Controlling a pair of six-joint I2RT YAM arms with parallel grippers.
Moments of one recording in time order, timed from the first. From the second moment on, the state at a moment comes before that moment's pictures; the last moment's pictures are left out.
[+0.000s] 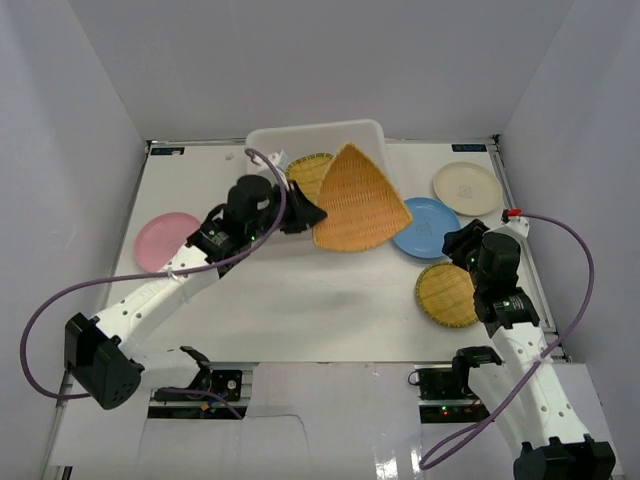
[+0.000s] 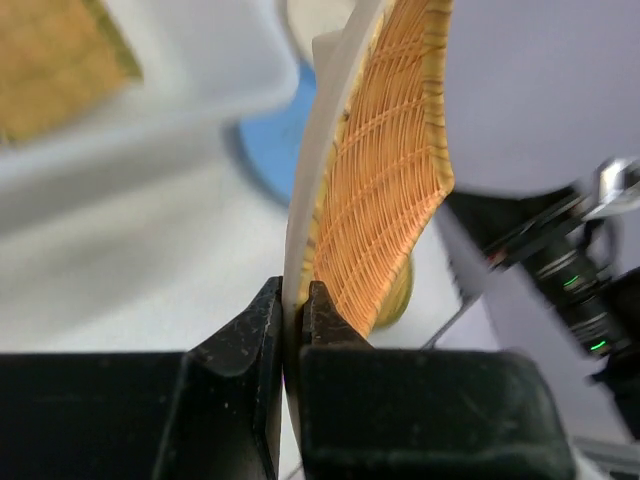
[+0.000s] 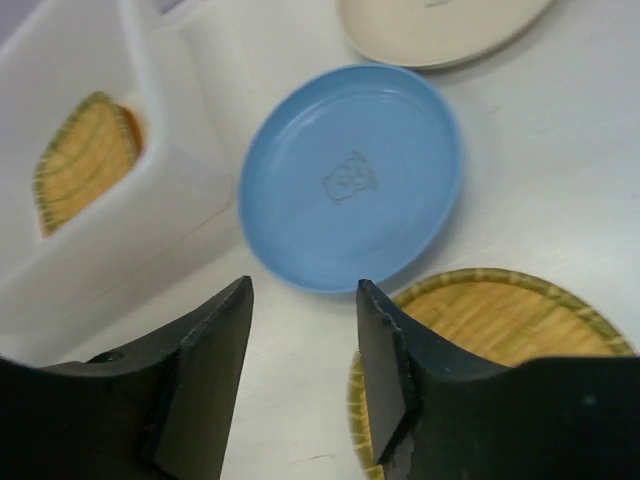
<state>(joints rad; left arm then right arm) -0.70 1.23 1.03 -0.19 0.11 -0.70 0.15 0.65 0.54 -0.23 0.14 0.57</state>
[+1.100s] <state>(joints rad) -0.25 1.92 1.46 -0.20 0.30 -0.81 -0.37 0.67 0.22 -0.33 -0.02 0.72</state>
